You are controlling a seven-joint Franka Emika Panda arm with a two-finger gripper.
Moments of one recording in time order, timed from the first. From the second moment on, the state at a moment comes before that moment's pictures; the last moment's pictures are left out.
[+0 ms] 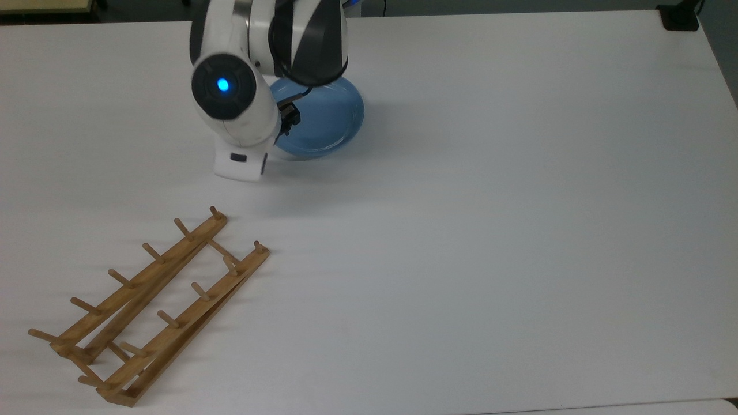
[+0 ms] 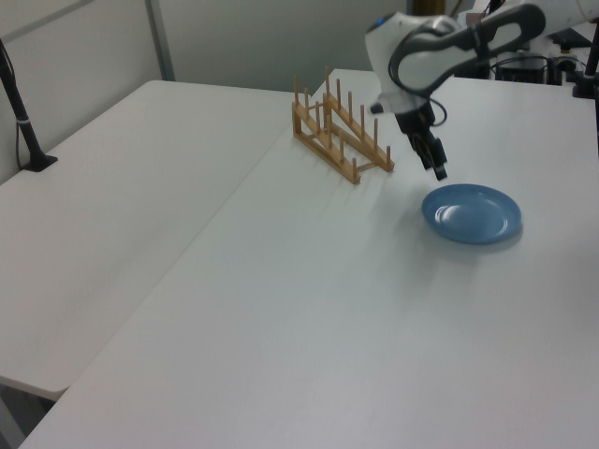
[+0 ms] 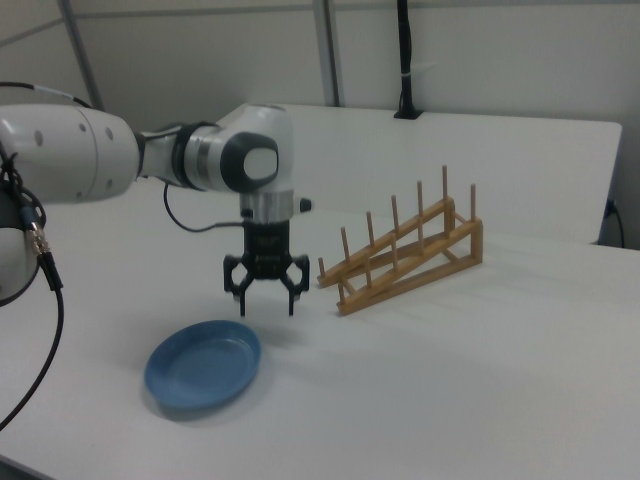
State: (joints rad) arm -0.06 0.46 -0.01 -1.56 -0.09 1.68 -0.67
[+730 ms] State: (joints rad) arm -0.07 0.16 -0.01 -1.53 -0.09 1.68 -0.09
